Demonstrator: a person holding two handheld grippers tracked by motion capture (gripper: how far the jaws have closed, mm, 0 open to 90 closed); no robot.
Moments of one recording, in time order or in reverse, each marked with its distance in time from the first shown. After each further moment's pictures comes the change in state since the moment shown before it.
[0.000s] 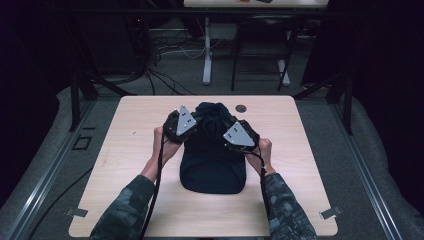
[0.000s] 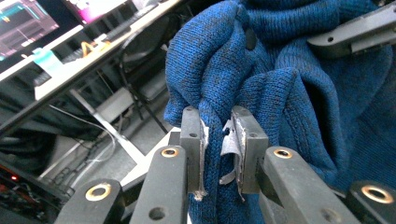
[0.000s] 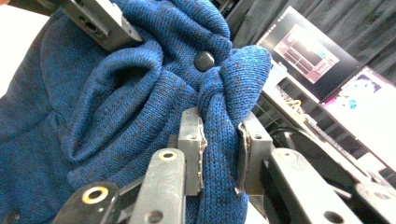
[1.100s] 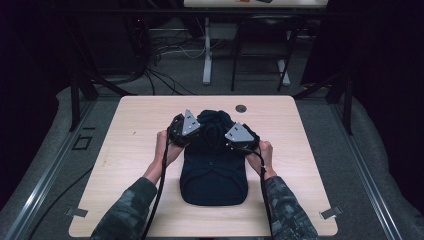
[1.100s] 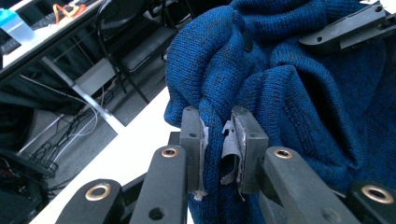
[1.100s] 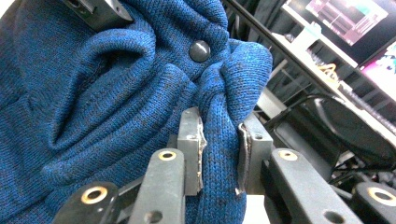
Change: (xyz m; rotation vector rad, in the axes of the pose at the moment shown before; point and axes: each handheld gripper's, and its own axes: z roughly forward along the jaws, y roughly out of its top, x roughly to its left) left arm -0.010 -0.011 0.012 0.107 -0.054 -0.030; right arm 0.002 -0.022 0.012 0.136 0.095 0.046
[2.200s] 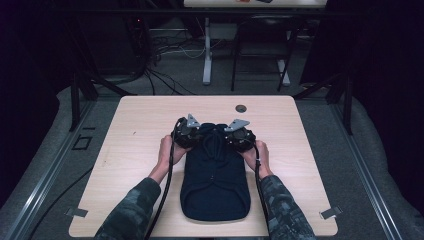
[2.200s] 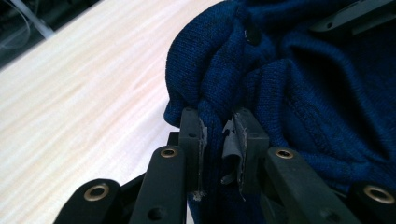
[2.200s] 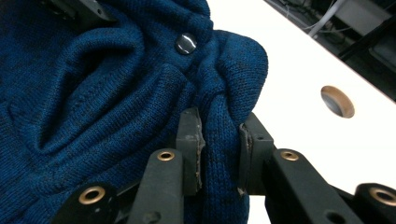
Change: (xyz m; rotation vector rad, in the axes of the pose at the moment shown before) left arm 0.005 -0.032 0.048 0.268 -0.148 -0.221; right arm -0.004 -0.026 0.047 0.298 0.266 0.207
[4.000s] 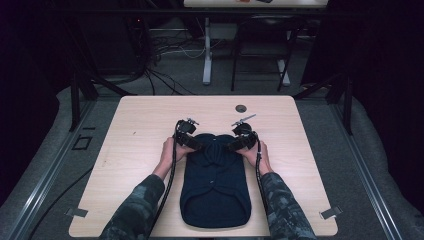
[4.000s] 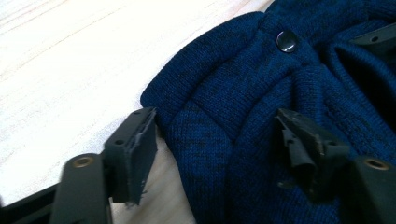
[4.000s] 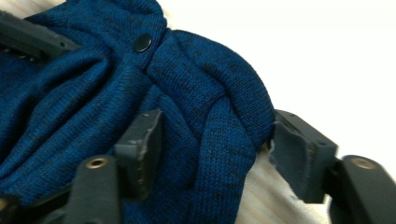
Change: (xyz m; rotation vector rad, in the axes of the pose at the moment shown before) left arm 0.028 -0.021 0.051 0.211 -0.152 -0.270; right arm -0.036 -0.026 0.049 0.213 0.242 0.334
